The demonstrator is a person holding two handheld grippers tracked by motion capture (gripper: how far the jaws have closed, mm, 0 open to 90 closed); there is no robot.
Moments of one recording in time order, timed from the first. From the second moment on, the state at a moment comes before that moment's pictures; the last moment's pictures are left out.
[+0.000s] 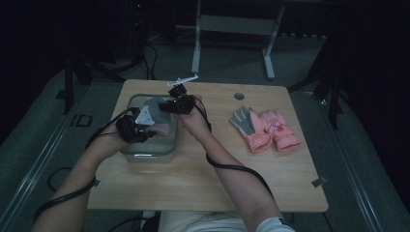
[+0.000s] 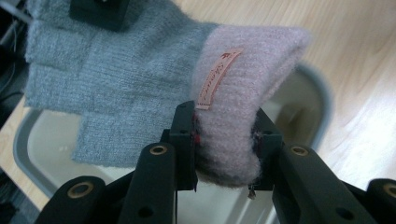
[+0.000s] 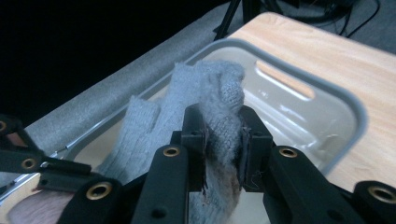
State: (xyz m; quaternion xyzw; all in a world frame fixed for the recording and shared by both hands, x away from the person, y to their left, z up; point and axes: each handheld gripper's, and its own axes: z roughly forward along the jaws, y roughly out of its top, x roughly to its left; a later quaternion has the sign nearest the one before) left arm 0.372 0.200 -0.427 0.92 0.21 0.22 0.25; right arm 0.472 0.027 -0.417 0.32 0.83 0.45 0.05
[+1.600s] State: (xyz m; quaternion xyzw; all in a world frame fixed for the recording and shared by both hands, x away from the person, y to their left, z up) left arm 0.421 0.205 -0.455 0.94 0.27 0.12 0.18; right arm 0.468 -0.011 -0.446 0.35 0.84 0.42 0.04
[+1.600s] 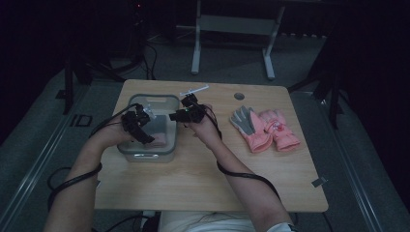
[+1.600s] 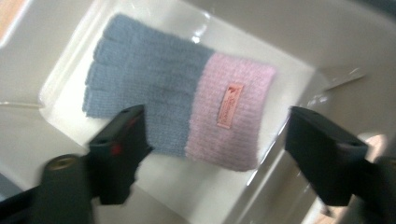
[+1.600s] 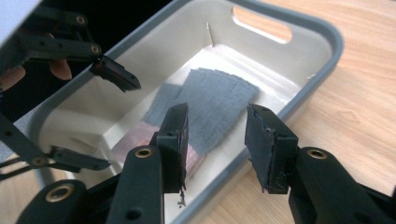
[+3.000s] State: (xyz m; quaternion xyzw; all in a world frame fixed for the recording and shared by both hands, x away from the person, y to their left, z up) left arm 0.340 0.069 -0.479 0.86 0.26 0.14 0.41; right arm 0.487 -0.209 -0.447 0.36 0.85 0.36 0.18
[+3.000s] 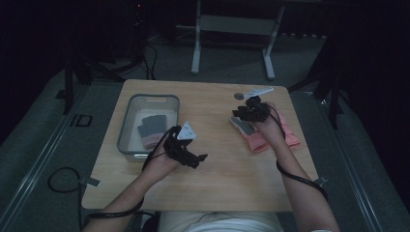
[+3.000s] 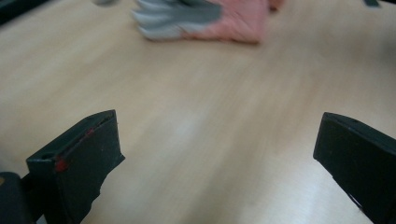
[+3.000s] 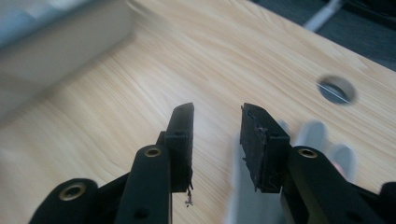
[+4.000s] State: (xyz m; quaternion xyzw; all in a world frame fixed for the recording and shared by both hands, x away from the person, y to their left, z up) left arm 0.269 0.057 -0.551 0.84 0.27 0.19 0.44; right arm 0.506 -0.251 -0.522 0.35 0.88 0.27 0.16
